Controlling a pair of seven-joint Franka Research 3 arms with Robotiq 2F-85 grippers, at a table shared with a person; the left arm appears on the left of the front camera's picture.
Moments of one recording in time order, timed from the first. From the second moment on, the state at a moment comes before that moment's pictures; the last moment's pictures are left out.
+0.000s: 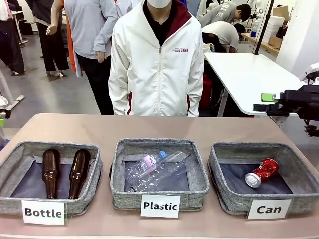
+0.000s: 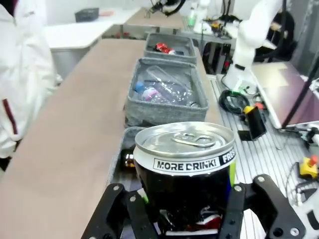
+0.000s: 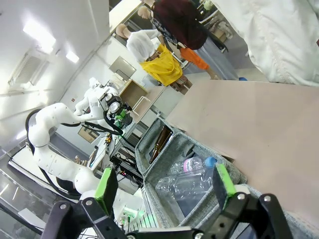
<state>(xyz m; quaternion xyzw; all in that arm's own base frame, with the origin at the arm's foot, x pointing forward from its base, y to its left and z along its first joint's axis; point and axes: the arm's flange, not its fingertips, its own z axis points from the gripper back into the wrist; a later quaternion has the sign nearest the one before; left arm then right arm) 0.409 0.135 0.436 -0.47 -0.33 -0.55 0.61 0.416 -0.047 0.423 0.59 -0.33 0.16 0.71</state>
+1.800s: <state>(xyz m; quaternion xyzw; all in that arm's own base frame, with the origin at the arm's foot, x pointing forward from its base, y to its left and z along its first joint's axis) 0.474 -0.539 0.482 -0.47 -0.30 -0.64 0.52 0.179 -0.261 0.455 0.50 -0.24 -0.03 0.83</state>
